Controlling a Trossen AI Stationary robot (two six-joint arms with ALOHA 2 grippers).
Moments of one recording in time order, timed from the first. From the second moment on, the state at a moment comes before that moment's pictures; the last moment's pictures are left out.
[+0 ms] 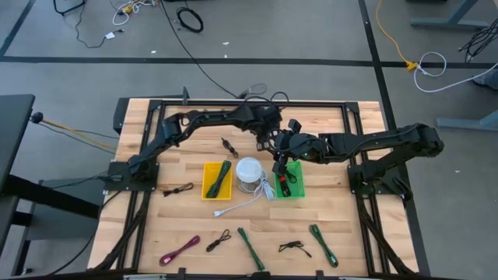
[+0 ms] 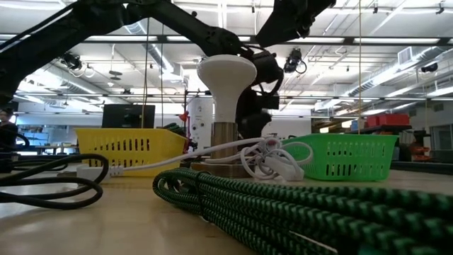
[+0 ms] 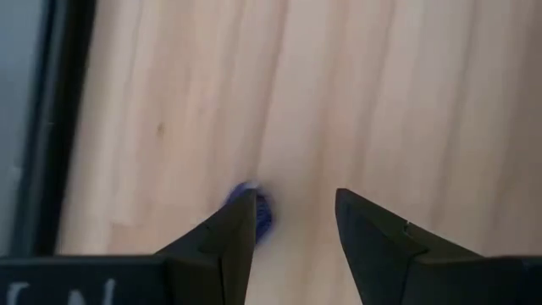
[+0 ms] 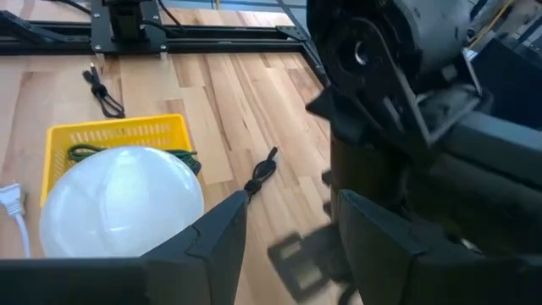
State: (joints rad) left arm 0.32 2.33 1.95 -0.72 -0.18 0.21; right arm 0.07 1.37 1.12 -0.33 0.46 0.04
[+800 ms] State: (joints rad) left arm 0.32 2.41 1.96 -0.71 -0.22 -0.06; right arm 0.12 1.37 1.12 -0.36 0.45 0.07
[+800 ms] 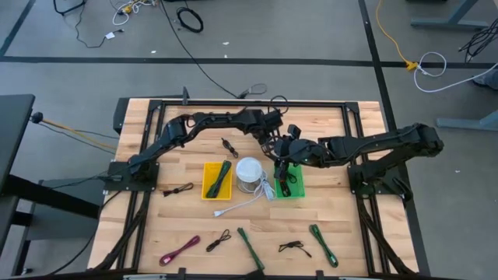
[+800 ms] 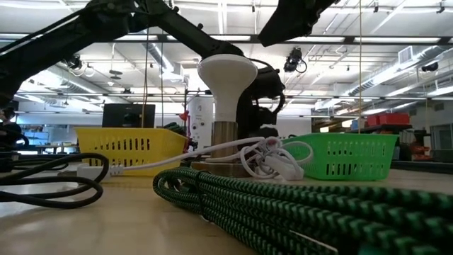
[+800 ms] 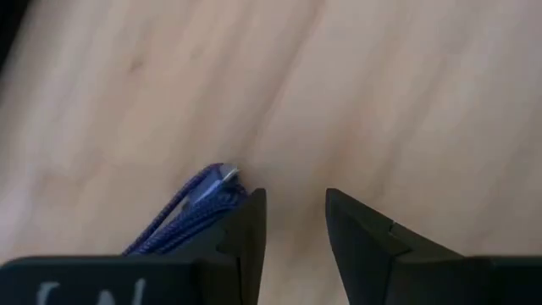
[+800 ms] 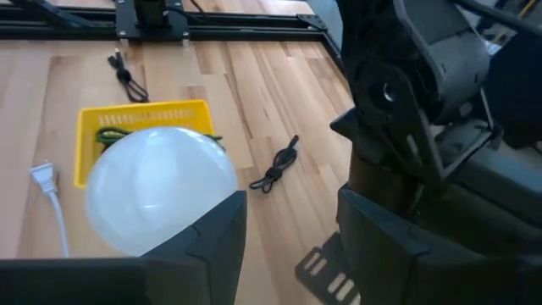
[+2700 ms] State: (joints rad) left arm 0.62 2.45 2.09 -1.15 -0.06 0.64; right arm 0.14 1.37 1.12 -0.44 0.46 0.10
